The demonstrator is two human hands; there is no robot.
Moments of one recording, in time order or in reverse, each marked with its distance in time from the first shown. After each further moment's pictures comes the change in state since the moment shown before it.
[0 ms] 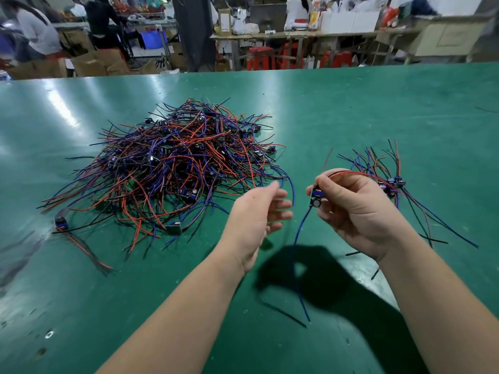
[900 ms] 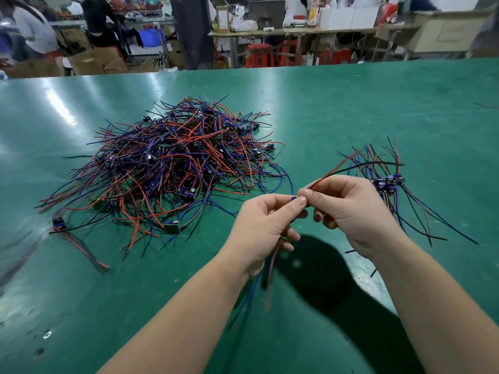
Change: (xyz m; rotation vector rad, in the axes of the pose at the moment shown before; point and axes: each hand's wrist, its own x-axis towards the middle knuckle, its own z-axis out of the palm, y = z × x) left_hand -0.006 -0.011 0.004 0.104 -0.122 0.058; right_hand 0.003 0.010 -0.003 -0.451 0.089 -0.134
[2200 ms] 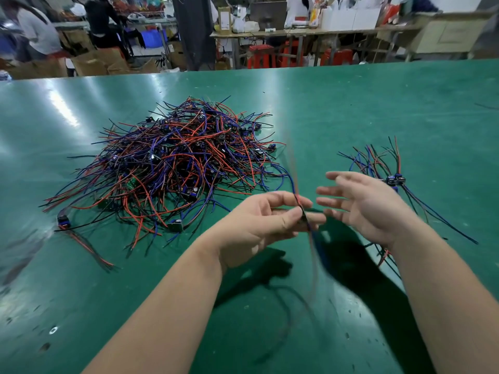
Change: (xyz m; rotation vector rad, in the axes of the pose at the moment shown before) left_hand -0.002 0.010 -0.025 -0.082 -0.434 -0.035; right_hand 0.021 0.010 -0.029 0.264 0.011 0.313
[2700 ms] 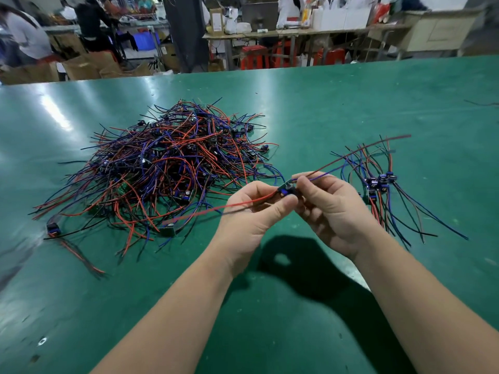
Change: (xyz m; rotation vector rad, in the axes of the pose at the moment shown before) left_hand 0.009 -0.009 0.011 0.079 0.394 0.309; right_hand -0.017 0.012 0.042 0.281 -0.163 -0.179
